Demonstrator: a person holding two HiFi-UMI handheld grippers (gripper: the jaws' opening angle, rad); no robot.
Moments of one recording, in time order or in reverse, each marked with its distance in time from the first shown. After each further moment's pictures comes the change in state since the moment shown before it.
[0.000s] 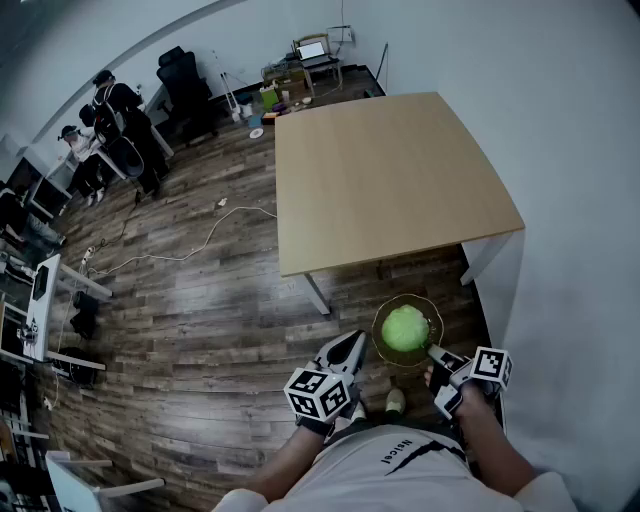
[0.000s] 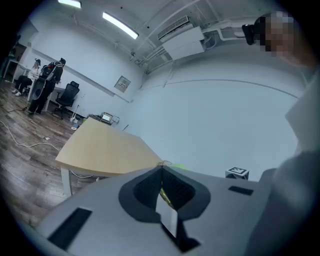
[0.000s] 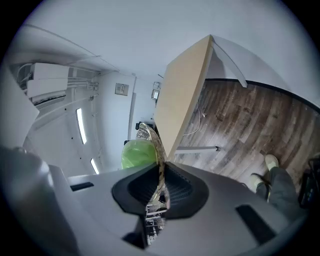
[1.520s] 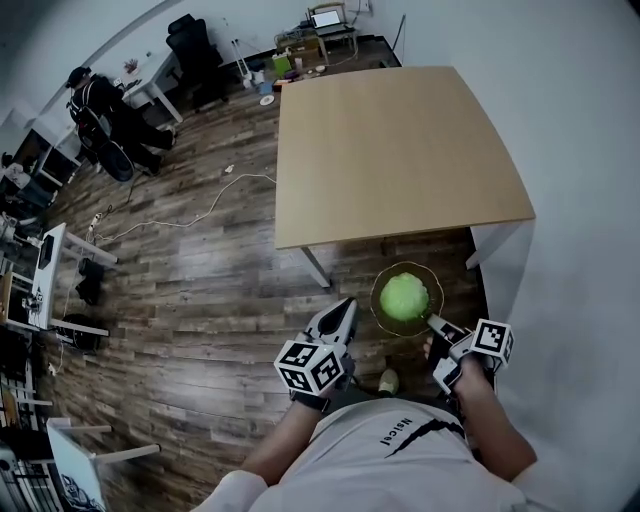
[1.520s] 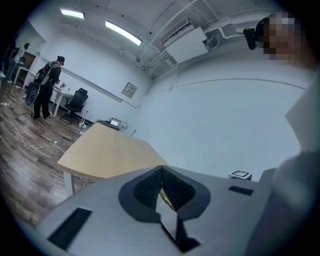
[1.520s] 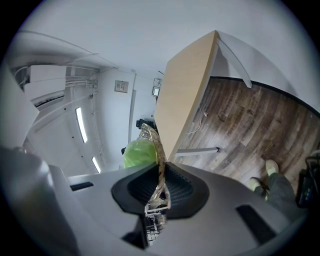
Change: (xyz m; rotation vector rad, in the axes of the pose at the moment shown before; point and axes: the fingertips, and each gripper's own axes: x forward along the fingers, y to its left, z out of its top) left arm 0.036 0.006 0.012 -0.008 -0.063 0.106; right arm 0.011 -0.009 0.054 -0.001 0.050 0.008
